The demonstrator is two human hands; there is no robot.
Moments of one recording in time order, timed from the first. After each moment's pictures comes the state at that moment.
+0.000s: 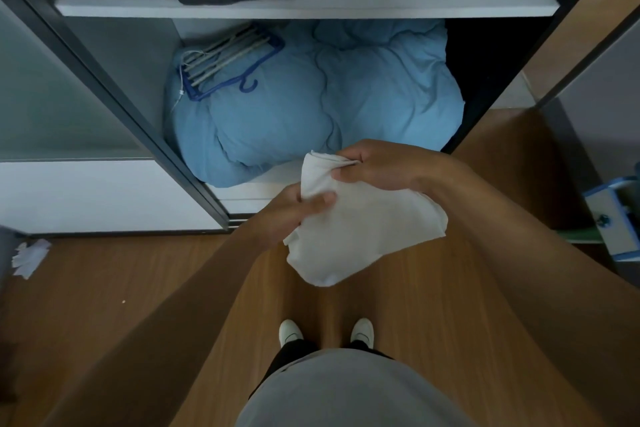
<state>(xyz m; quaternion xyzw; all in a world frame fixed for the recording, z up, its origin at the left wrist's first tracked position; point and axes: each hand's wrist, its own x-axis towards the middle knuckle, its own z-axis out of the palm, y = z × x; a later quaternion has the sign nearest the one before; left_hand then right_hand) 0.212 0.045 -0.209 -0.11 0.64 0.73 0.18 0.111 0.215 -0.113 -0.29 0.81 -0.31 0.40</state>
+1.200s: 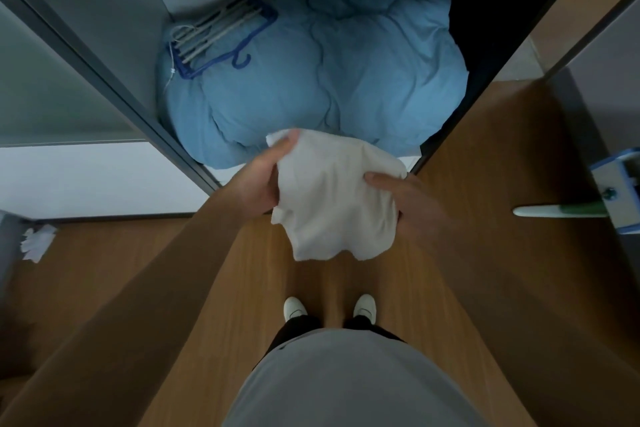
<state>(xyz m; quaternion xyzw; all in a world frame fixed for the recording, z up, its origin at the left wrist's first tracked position) 0.202 0.028 -0.196 -0.24 0.50 0.81 0.19 0.167 0.262 -0.208 0.15 0.60 -0.72 0.33</state>
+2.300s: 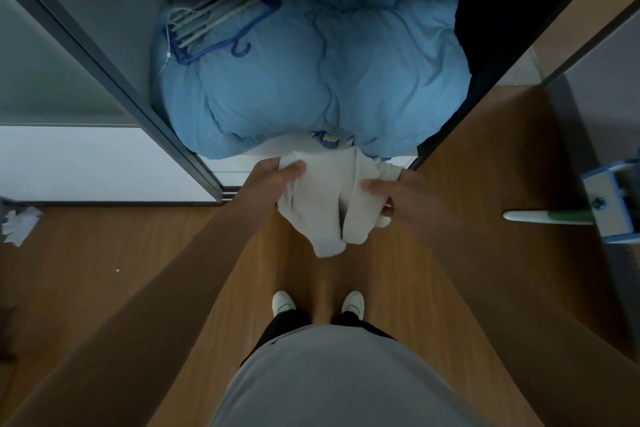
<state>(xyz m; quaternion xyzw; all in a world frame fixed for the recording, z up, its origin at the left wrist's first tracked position) 0.210 0.037 -0.232 -0.29 0.62 0.72 0.11 0.152 0.264 -0.215 0.11 0.68 -0.64 0.34</state>
